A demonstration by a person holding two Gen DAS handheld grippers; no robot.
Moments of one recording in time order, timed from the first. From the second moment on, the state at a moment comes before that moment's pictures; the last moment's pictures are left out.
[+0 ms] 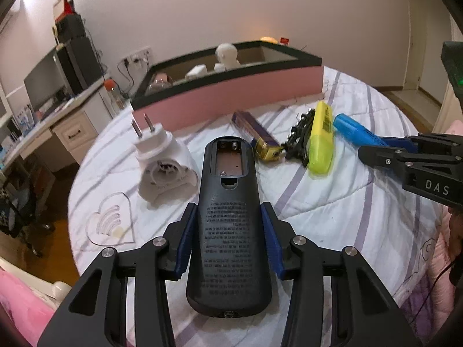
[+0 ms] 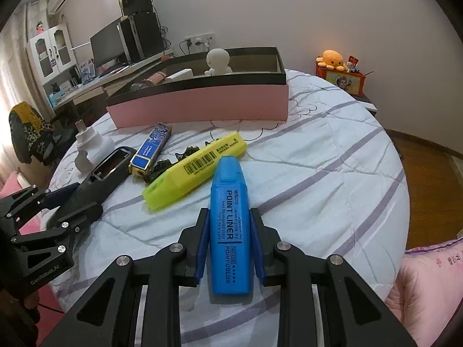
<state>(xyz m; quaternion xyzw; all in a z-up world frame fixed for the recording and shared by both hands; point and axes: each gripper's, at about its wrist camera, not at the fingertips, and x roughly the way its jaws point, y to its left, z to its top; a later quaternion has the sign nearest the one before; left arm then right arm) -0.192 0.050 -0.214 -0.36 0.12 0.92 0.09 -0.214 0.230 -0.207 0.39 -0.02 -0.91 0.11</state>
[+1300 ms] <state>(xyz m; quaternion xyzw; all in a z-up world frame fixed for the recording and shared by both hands) -0.317 0.014 -0.098 -0.29 0.06 0.94 0.14 -0.332 0.224 -0.108 0.33 0.03 -0.94 0.12</state>
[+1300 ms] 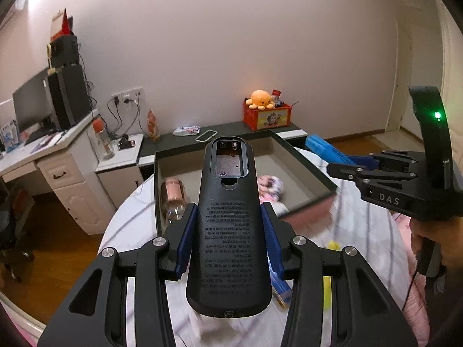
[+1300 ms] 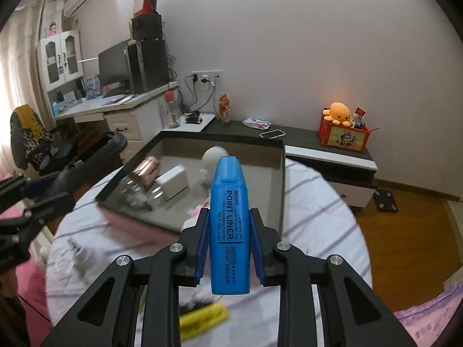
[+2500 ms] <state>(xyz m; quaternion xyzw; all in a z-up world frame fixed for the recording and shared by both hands) -0.427 -0.023 -0.124 -0.34 0.02 0.93 0.12 -0.433 0.219 -0.131 0.37 0.08 -0.92 0.08</state>
